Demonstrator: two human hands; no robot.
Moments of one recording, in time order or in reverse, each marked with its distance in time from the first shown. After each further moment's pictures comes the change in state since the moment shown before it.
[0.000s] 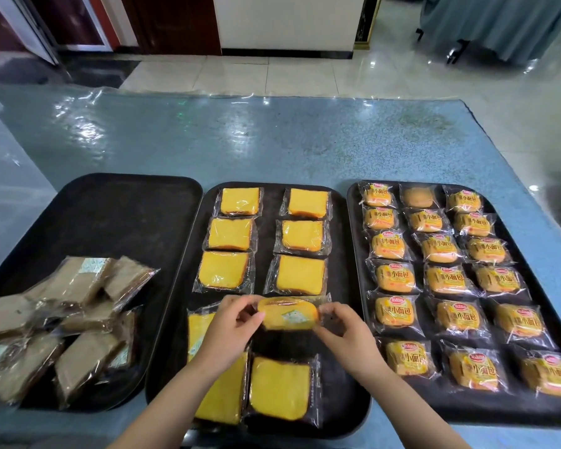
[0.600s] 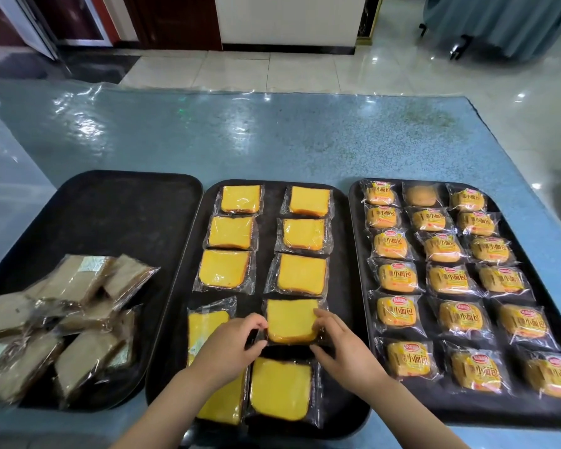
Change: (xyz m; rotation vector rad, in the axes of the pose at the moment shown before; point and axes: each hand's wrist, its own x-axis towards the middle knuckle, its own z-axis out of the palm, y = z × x) left_hand -0.005 -0.021 0.000 0.500 -0.239 0.144; right_hand -0.005 0.030 0.008 -0.351 -0.223 -0.159
